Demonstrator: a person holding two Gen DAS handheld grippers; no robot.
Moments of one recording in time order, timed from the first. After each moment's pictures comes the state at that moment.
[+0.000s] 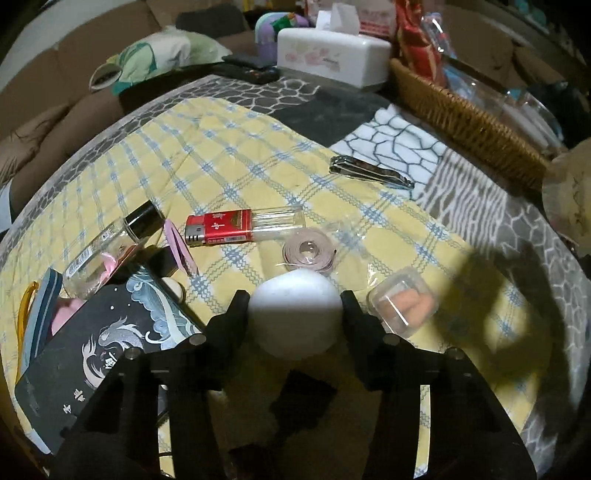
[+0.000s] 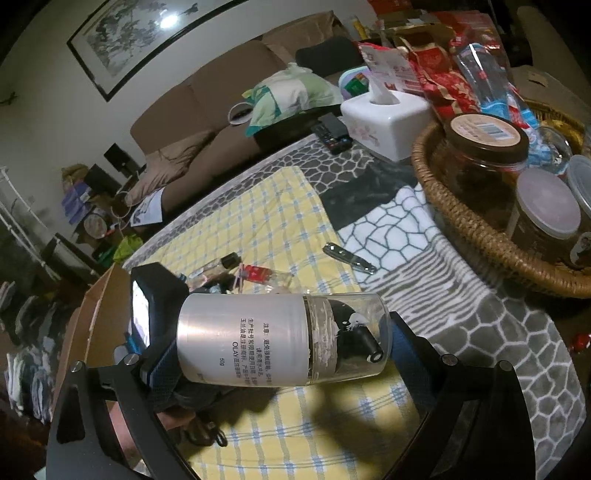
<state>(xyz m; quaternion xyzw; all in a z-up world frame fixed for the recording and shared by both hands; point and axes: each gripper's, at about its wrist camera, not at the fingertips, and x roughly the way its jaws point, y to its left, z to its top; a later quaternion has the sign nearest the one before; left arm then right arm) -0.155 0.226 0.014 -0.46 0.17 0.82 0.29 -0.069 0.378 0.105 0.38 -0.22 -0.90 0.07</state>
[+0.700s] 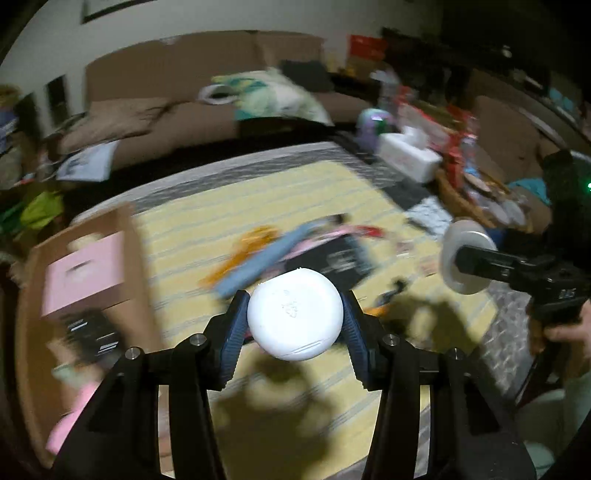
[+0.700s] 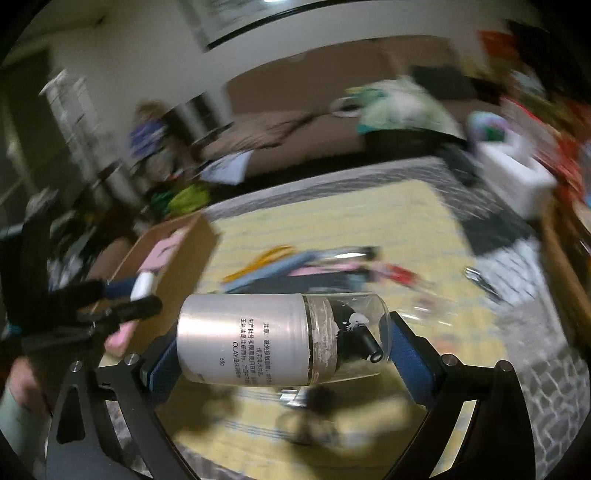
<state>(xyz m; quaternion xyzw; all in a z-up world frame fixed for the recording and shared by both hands) -0.071 -0.051 0.174 -0.40 0.05 0.89 0.20 -0.056 0.196 0.159 0.36 -0.08 -0.90 0.22</state>
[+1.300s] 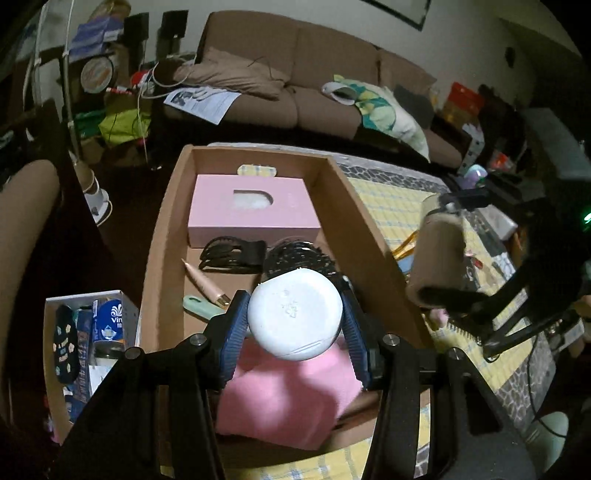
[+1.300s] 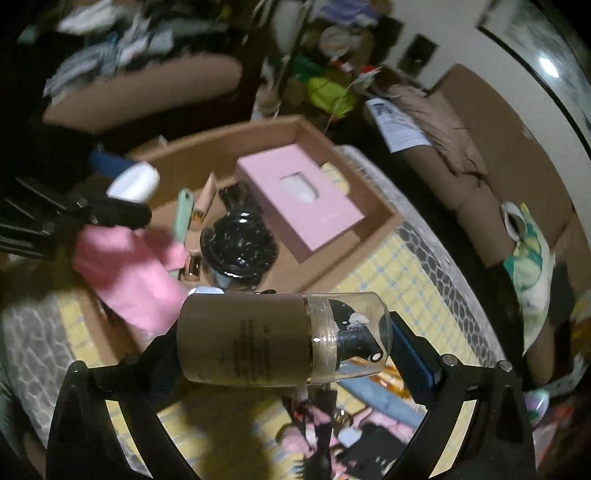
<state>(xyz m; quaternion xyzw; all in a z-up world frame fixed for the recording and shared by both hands) -0.077 -0.290 0.129 -0.41 -0.09 0.90 0.09 -0.117 -0.137 0.133 0.36 0.38 -0.77 0.37</state>
